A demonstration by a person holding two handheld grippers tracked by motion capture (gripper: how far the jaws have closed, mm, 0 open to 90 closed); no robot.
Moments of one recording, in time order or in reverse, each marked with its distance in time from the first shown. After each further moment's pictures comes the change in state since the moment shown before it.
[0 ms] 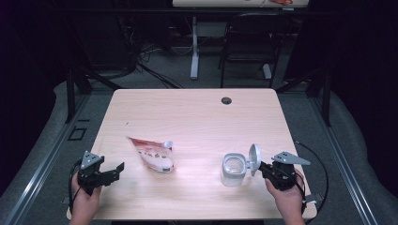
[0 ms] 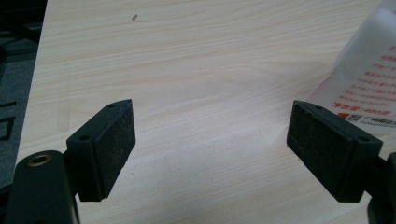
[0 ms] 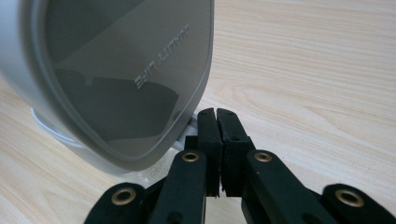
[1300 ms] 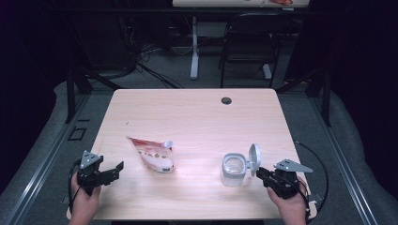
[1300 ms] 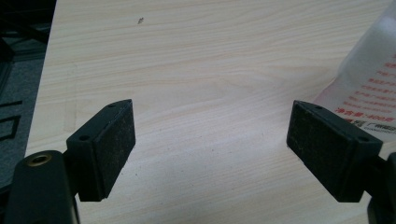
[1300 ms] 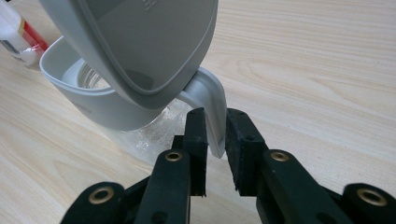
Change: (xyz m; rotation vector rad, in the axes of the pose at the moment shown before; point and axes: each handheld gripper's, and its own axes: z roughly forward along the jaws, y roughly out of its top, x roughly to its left) left arm 0.000 0.001 -0.001 -0.010 0.022 -0.017; right arm 0.001 -0.019 -0.009 0.035 0.020 0.013
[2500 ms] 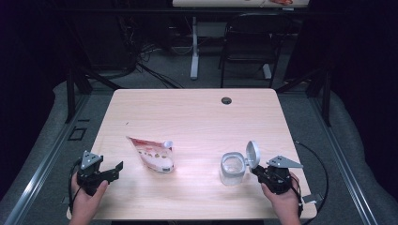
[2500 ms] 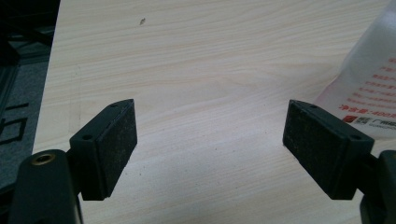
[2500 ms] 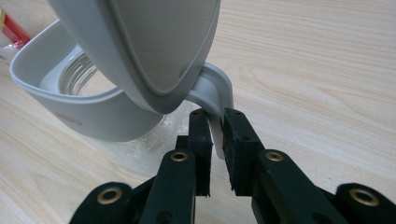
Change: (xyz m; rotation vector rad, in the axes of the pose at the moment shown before) left arm -0.001 0.000 0.000 0.007 0.012 0.018; right arm 0.004 0.006 0.021 0.004 -0.021 -0.031
